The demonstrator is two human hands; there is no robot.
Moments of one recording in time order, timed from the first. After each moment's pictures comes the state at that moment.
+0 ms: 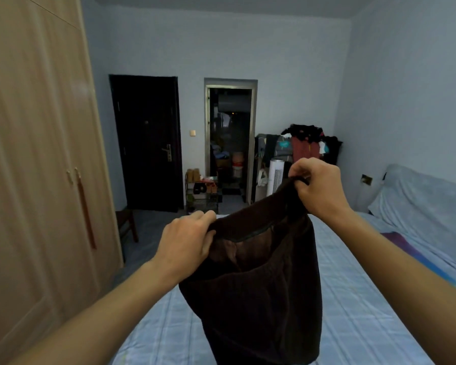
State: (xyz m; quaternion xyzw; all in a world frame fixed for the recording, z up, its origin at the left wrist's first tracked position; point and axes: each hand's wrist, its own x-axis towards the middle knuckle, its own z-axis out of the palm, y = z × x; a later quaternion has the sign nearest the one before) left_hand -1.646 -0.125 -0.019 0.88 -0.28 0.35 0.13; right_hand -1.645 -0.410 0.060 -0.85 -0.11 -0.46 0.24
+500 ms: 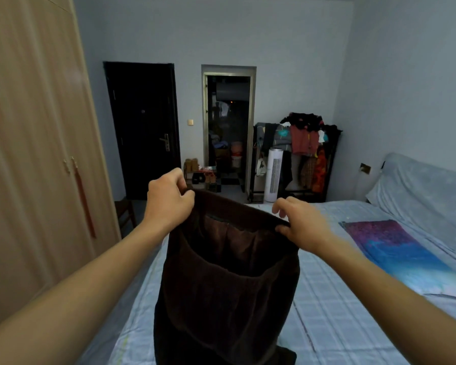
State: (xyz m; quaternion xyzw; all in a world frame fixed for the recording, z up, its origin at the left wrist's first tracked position) left_hand -1.628 -0.122 0.019 0.87 -0.10 0.30 0.39; right_hand -1.650 -0.413 -0.027 -0.97 -0.09 -0.22 0.08
